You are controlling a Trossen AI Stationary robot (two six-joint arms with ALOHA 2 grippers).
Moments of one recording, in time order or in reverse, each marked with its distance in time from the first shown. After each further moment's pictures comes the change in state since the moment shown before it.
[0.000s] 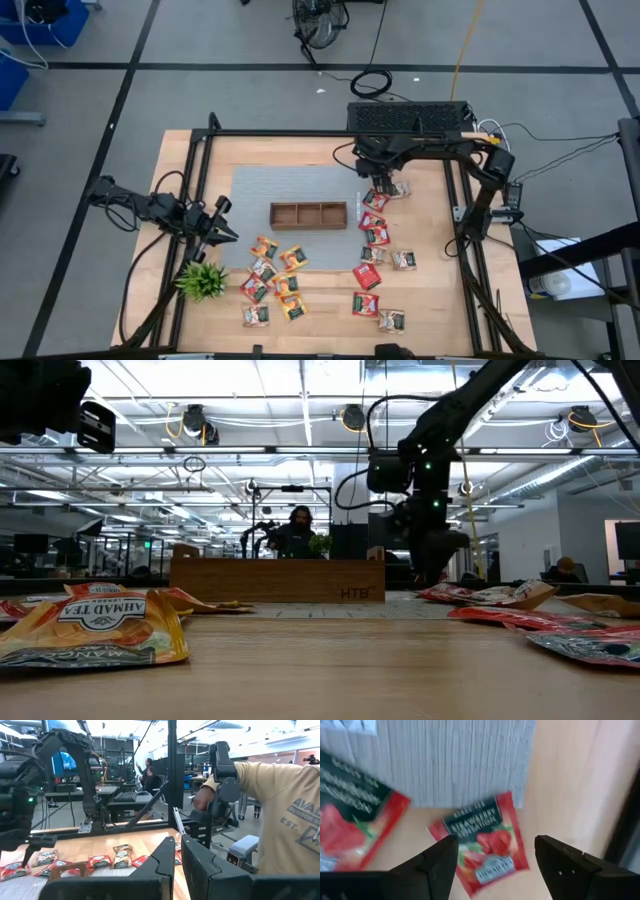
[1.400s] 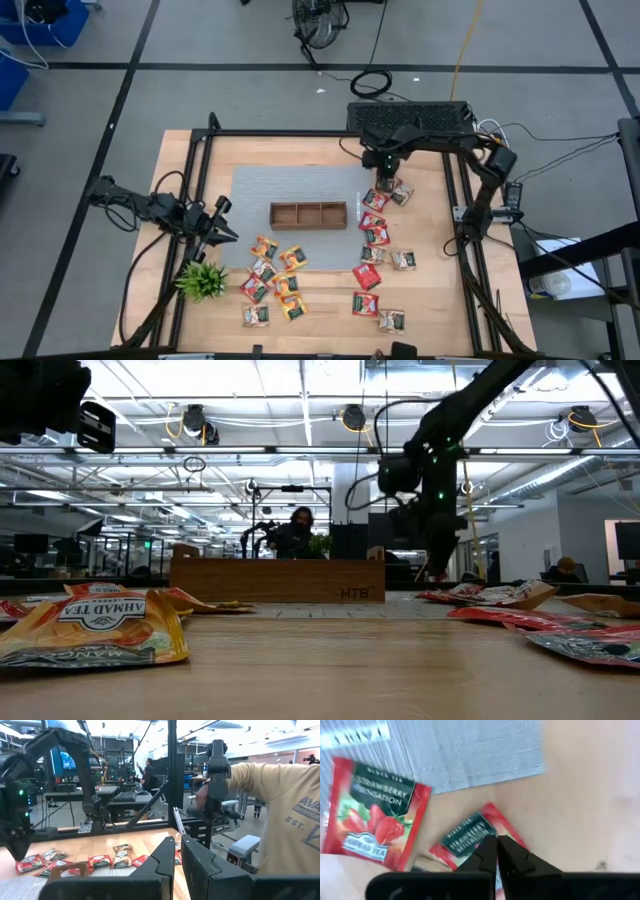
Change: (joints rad) left arm 0.000 0.000 0.000 0.000 0.000 0.000; right arm -0.081 -0.038 0.022 -0.156 -0.174 0.220
